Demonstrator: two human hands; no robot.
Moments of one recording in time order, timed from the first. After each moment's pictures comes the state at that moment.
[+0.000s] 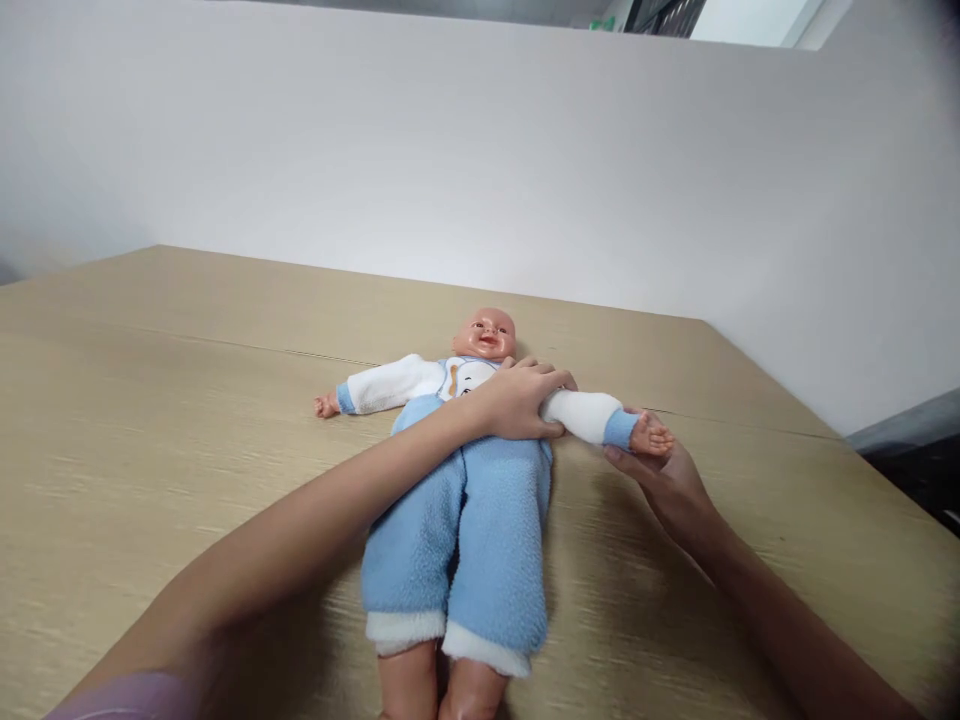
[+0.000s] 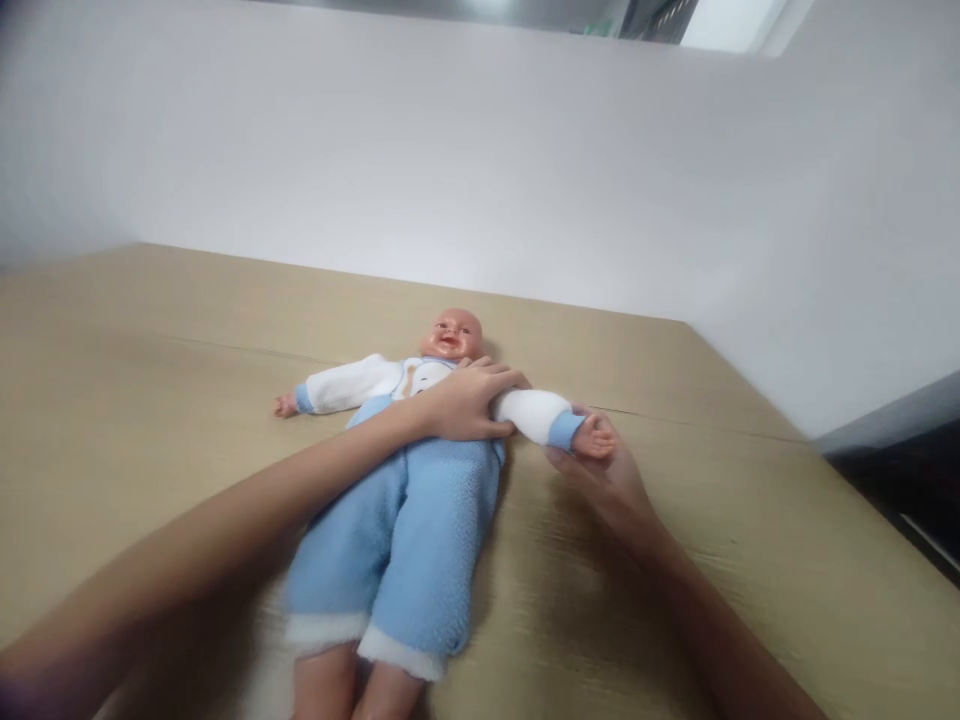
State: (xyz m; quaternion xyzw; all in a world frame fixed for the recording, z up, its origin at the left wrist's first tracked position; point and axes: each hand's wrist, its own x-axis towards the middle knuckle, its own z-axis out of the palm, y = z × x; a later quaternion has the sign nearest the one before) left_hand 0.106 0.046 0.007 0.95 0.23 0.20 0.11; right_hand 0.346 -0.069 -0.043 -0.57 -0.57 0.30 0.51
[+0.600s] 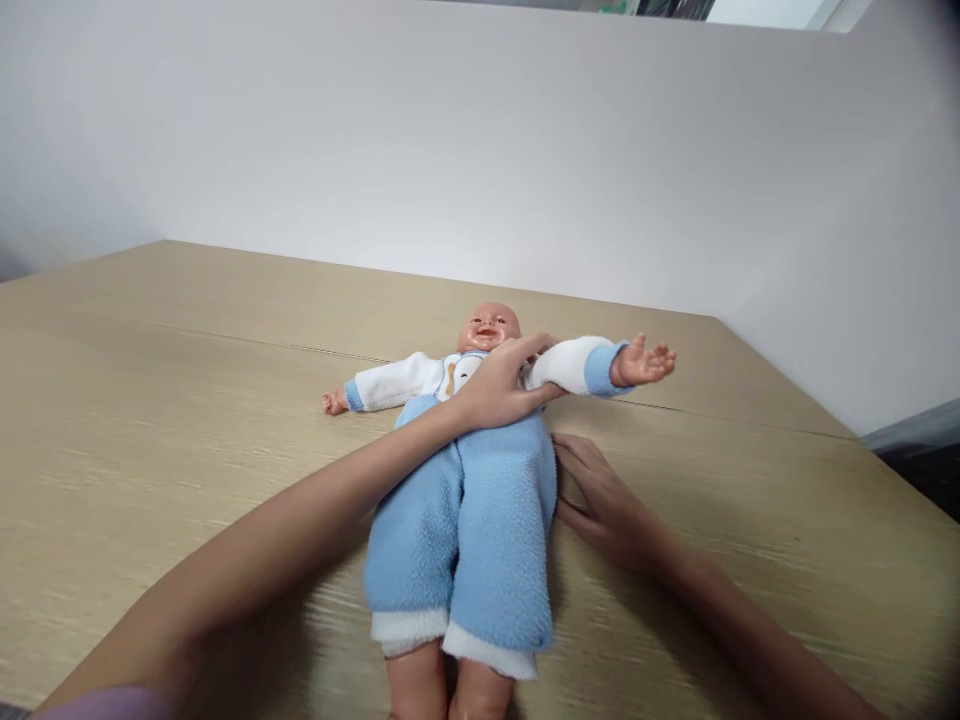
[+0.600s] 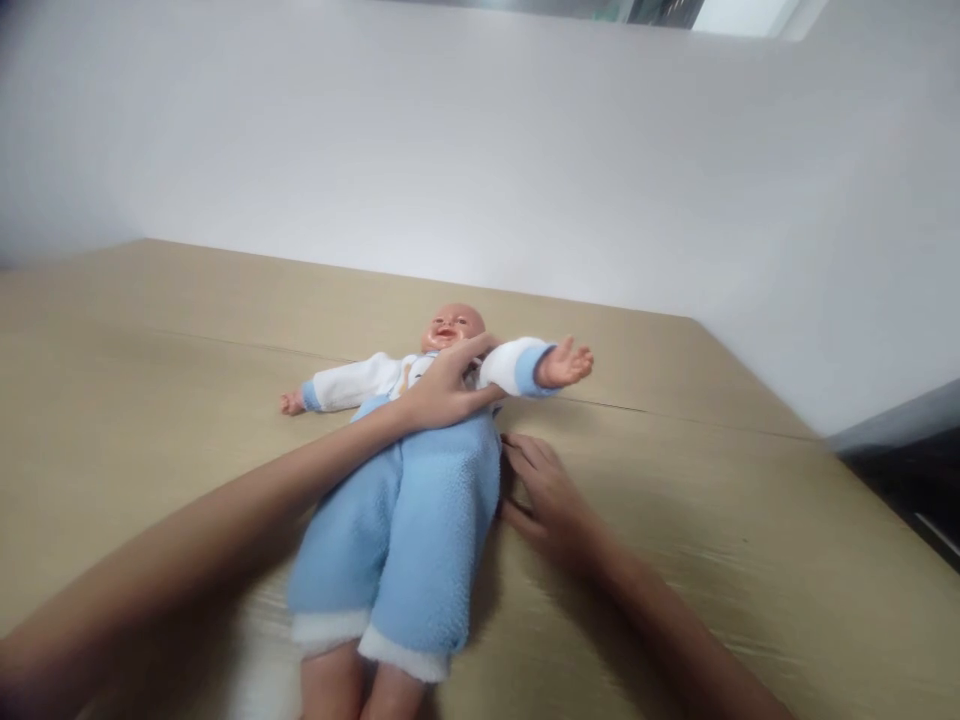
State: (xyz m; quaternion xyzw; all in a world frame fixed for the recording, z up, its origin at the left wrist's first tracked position) left_hand 0.081 0.050 0.001 0.82 0.17 0.45 0.31; right_hand 0.304 -0.079 -0.075 -0.45 -0.85 0.16 0.25
